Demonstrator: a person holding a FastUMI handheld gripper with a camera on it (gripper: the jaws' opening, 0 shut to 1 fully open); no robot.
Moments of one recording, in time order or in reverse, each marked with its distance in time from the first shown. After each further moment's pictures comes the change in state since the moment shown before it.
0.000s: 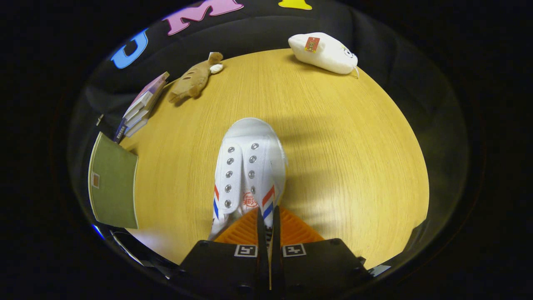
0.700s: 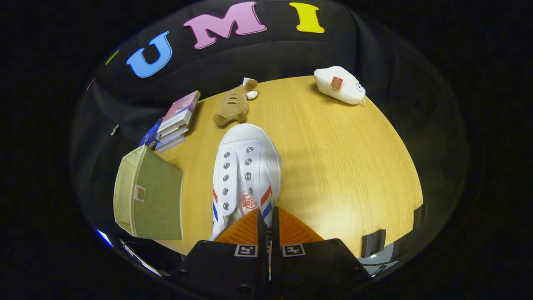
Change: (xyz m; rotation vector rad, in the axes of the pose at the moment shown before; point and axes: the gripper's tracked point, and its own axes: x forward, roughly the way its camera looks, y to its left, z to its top) arm -0.112 0.133 0.023 0.041 -0.146 0.041
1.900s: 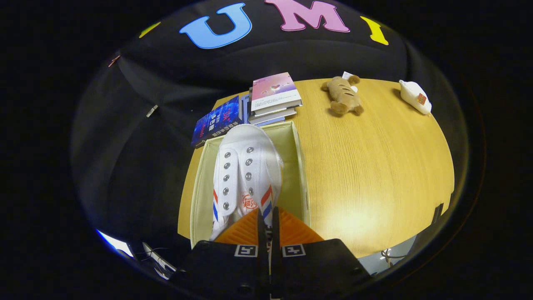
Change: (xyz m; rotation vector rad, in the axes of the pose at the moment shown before) arm 0.027 0.327 -0.047 -0.059 0.082 0.128
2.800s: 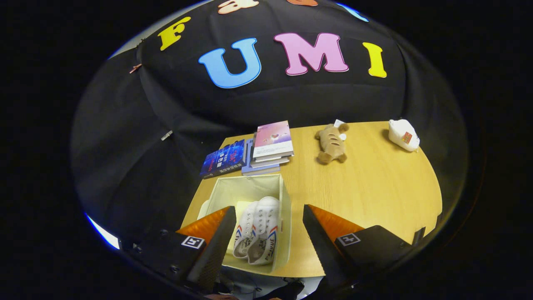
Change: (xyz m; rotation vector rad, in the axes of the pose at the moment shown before) arm -0.106 -0.034 0.072 -0.088 -0.329 0.026
